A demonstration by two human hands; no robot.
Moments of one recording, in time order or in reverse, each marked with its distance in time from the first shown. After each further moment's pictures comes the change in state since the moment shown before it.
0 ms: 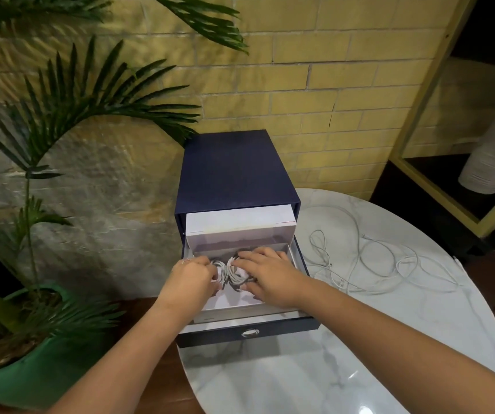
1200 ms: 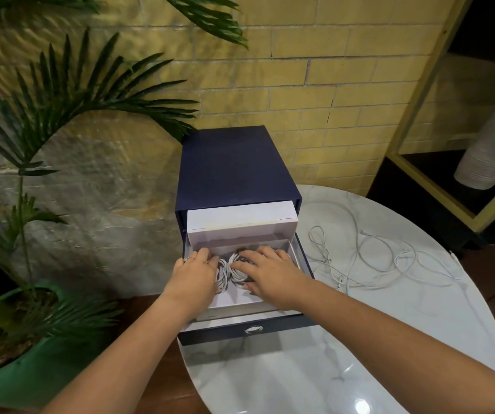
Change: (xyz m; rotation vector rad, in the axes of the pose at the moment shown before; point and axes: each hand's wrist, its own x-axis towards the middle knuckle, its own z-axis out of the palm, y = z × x) left_hand 0.002 -0.001 0.007 0.050 -0.085 -0.019; right_hand 0.001 -0.007 0.007 -0.199 -0.015 0.014
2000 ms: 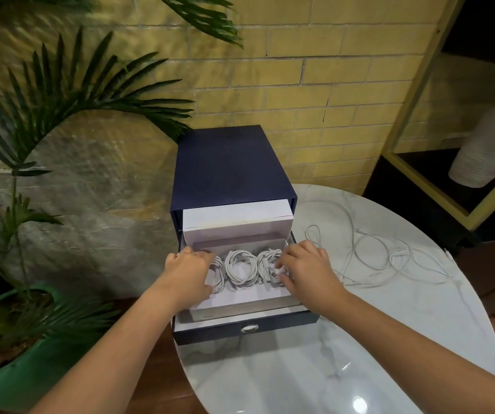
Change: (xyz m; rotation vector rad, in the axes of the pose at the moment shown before) left_hand 0.004 -0.010 -0.016 -0.072 -0.095 0.004; right_hand -0.046 0.037 0.011 0.126 0.359 0.235
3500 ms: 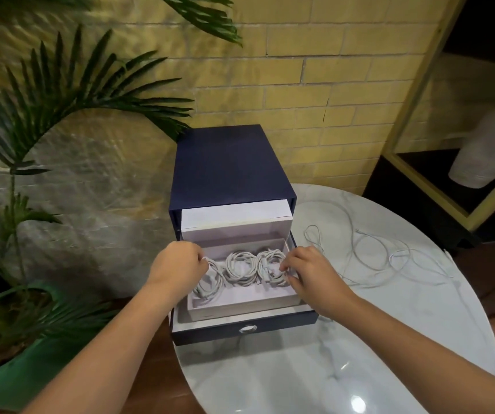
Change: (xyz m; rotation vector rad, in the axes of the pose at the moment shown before) left_hand 0.003 -0.001 -0.014 -0.247 0.171 -0.242; right_hand -0.007 0.011 -0.002 0.153 0.011 -0.029
